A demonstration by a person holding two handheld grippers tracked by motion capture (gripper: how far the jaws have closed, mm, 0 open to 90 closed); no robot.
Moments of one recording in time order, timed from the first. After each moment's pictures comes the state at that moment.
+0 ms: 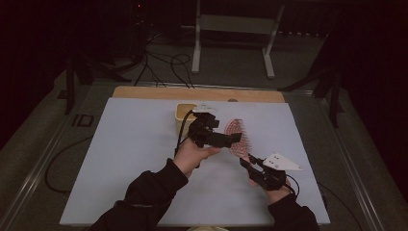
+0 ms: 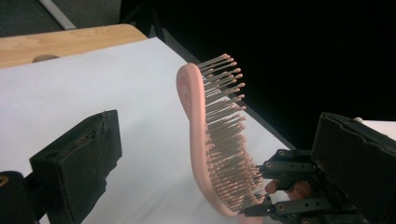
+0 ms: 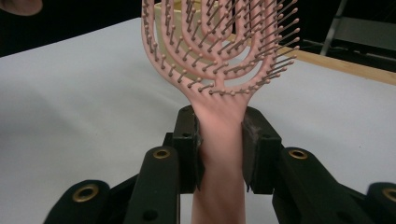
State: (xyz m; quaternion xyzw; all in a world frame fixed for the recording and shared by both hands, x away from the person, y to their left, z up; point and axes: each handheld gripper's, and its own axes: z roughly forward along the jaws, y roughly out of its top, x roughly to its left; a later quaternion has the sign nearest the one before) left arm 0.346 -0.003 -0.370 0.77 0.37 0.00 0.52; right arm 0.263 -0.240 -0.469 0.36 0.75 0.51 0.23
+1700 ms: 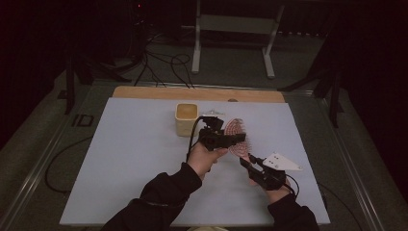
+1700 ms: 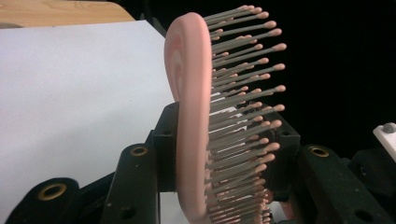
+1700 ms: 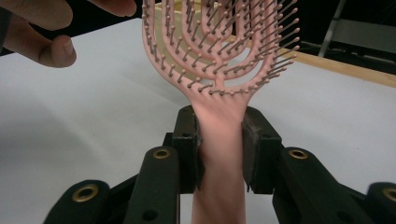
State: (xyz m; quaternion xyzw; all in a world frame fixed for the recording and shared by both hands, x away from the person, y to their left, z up) left arm 0.352 -0.026 -0.399 0.75 0.39 -0.05 0.53; right arm 0.264 -0.239 -0.470 0.36 0.75 0.51 0.23
